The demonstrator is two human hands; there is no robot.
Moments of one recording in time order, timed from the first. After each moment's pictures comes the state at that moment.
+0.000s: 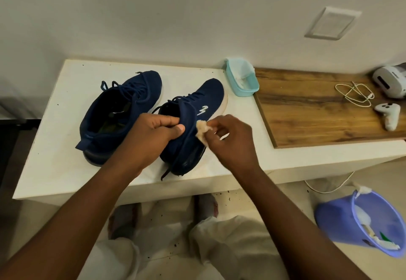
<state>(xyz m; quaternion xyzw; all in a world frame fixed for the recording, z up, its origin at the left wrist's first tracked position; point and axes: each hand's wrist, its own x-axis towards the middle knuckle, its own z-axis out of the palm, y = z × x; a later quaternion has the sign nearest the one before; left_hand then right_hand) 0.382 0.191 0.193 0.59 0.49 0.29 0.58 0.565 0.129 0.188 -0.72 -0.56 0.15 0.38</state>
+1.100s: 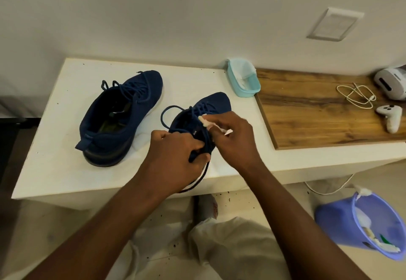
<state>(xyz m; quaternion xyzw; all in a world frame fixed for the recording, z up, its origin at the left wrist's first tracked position) 0.406 0.154 0.193 0.85 0.44 0.16 0.24 0.577 0.138 0.181 -0.69 -0.56 0.20 0.41</state>
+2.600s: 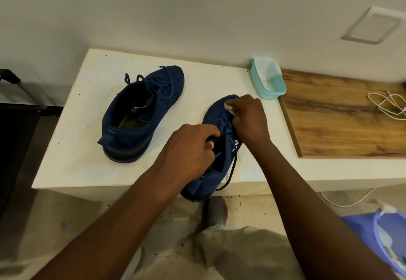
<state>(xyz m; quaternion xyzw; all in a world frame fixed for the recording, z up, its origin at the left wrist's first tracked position) 0.398 0.181 0.180 0.78 0.48 0.18 0.35 0.597 0.220 0.146 -0.75 -0.63 0.06 0.21</state>
